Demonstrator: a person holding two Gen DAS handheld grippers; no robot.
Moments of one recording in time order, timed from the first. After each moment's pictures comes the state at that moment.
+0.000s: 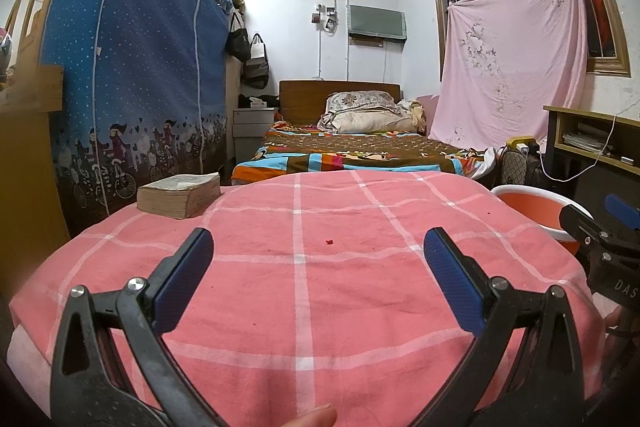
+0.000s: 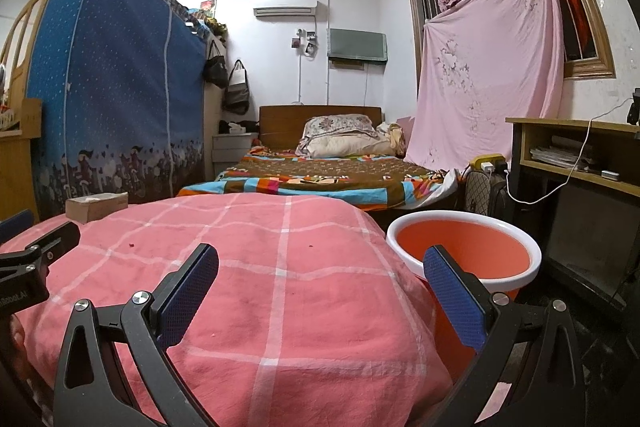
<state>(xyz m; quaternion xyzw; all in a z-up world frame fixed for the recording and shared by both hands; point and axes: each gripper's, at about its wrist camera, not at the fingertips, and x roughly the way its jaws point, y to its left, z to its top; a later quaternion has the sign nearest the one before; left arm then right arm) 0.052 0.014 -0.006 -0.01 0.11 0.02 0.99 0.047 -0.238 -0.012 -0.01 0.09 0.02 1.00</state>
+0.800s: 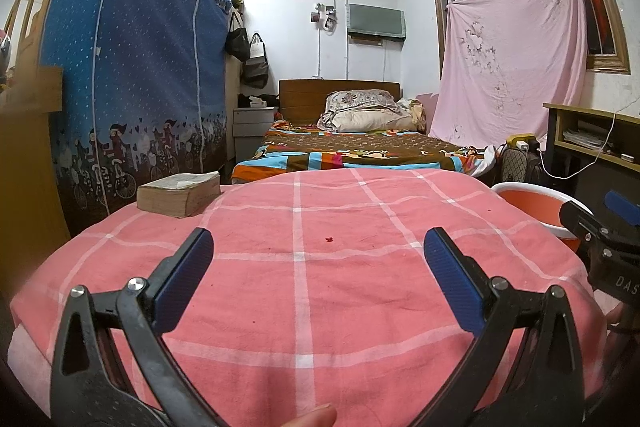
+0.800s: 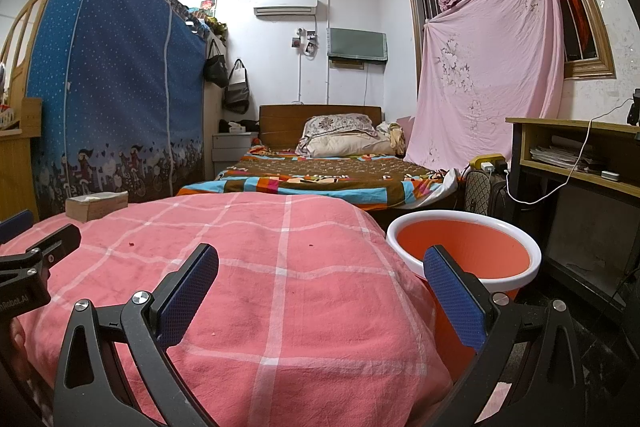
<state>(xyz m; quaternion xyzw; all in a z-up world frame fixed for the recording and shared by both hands) 0.052 0.013 -0.006 -0.01 0.12 0.02 0.99 0.047 -0.238 -0.012 -0.01 0.09 0.02 1.00</state>
